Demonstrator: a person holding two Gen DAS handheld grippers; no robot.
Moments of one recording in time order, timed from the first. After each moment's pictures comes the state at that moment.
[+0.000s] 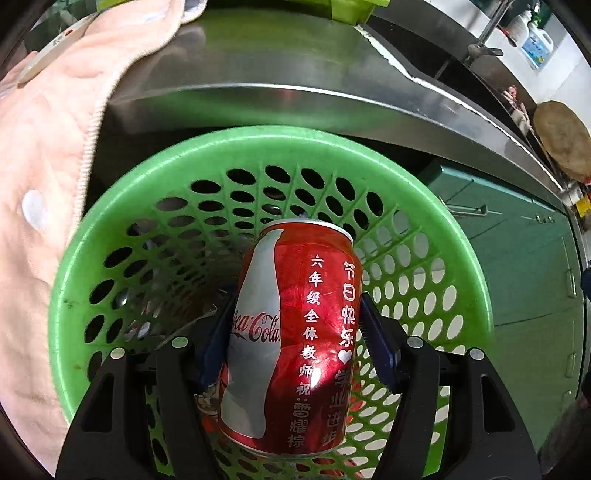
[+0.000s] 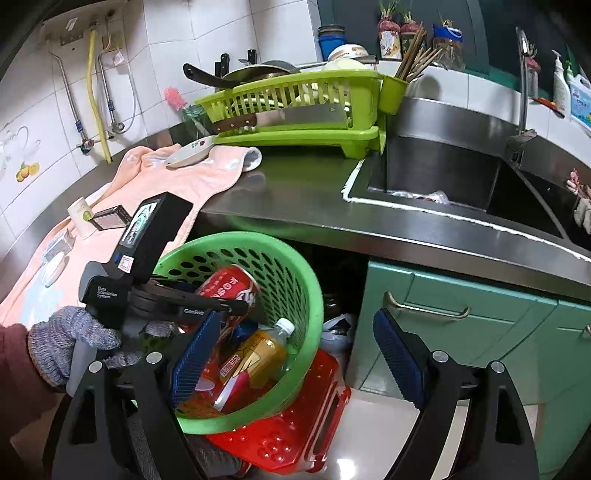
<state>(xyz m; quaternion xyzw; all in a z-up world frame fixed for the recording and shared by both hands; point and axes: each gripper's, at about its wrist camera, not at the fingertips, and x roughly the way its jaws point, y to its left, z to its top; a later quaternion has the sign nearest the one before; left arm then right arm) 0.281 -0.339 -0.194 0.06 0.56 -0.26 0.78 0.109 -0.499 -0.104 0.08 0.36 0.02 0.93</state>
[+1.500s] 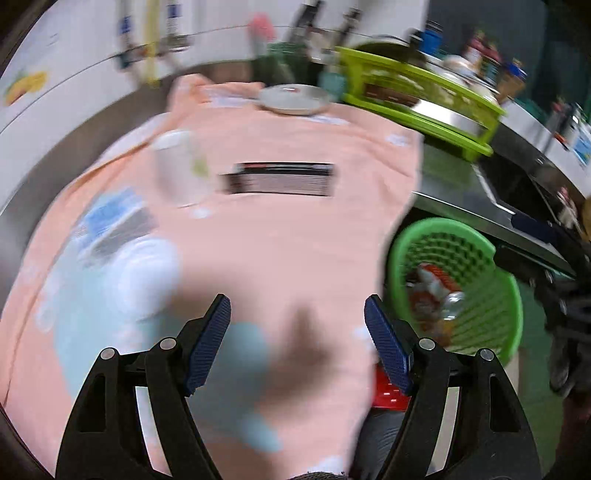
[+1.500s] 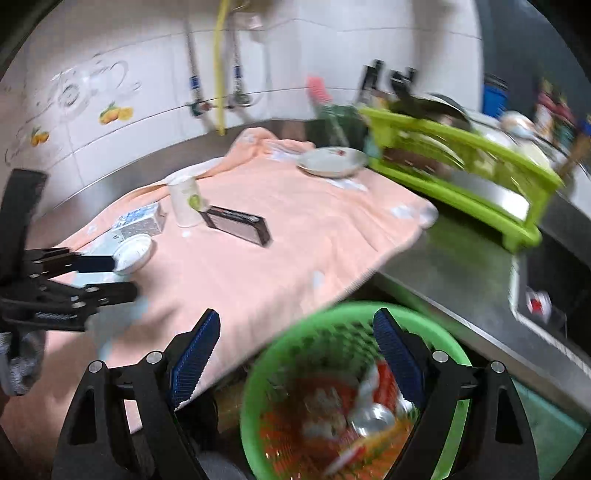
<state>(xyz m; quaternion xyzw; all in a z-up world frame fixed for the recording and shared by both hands) 0.181 -0.037 -0.046 -0.01 0.44 -0.06 0.90 0.199 -0.297 -0.048 -0.04 0.33 0.22 0.92</state>
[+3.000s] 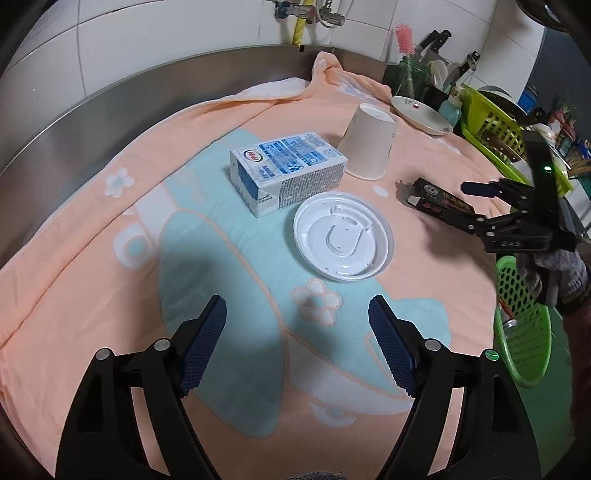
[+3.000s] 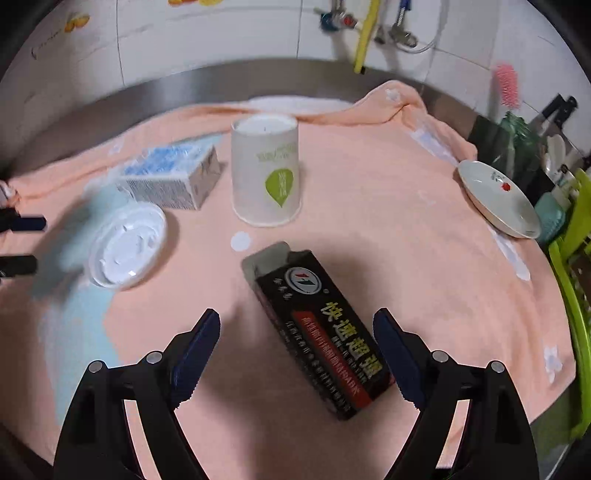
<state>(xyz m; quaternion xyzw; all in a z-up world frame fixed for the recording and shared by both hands) 0.165 0.119 -0.073 -0.10 0.45 0.04 0.89 0.350 -0.122 -0.103 -0.23 0.39 0.38 0.81</state>
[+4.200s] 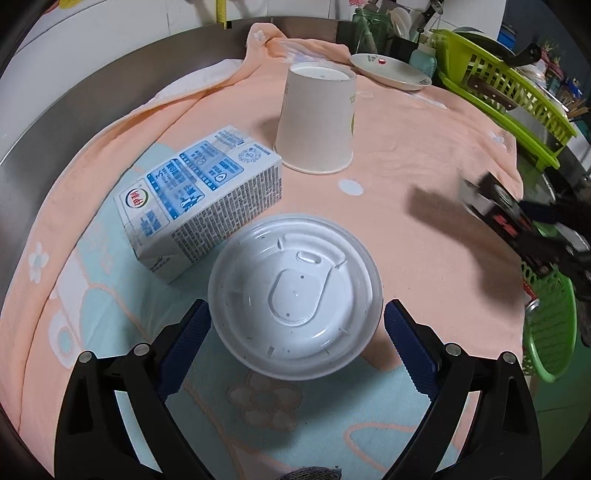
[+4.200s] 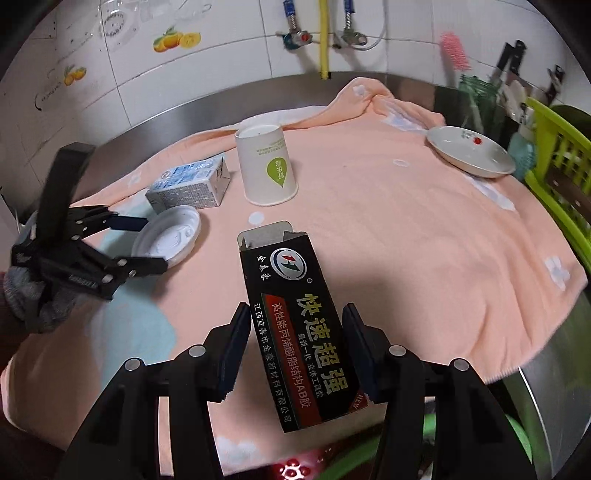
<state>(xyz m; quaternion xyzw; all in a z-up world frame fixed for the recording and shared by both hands) 0.257 0.073 -0.107 -0.02 0.49 -0.02 0.87 0.288 -0.195 -0.084 -0.10 0.40 0.37 0.83</state>
